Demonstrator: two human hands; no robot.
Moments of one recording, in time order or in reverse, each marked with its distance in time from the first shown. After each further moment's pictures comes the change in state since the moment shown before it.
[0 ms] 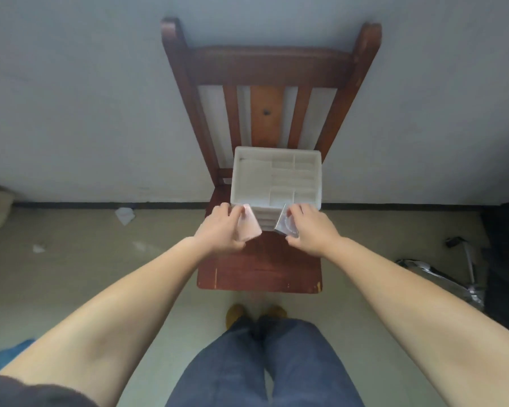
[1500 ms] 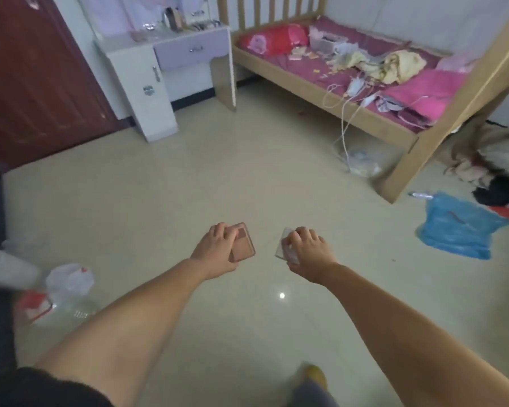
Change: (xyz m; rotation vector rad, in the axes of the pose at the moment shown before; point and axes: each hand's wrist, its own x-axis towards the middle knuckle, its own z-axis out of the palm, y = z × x) left_hand -0.633 0.599 0.426 -0.641 0.682 -2.267; right_hand -0.655 -0.103 0.219 -0.740 -0.403 -2.394
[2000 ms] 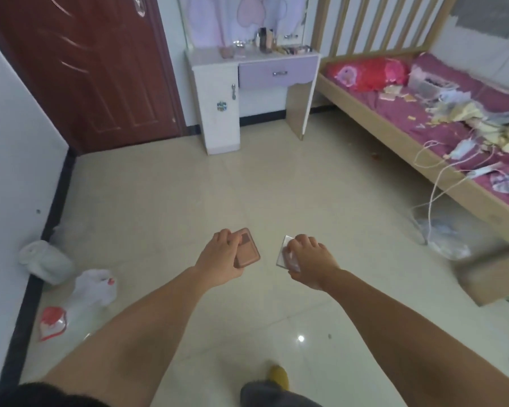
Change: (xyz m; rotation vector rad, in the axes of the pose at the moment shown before) left_hand 0.166 -0.188 -0.055 -0.154 0.143 -0.303; right_hand 0.324 -0.058 -0.047 -0.107 -0.074 -0.317
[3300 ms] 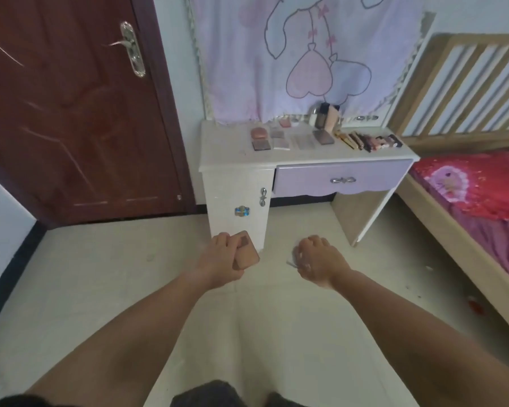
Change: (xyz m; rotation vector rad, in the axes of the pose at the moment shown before) left_hand 0.880 -0.320 -0.195 -0.066 0.041 -0.156; right_hand 0.945 0.240 -0.235 0.062 0.042 -0.117
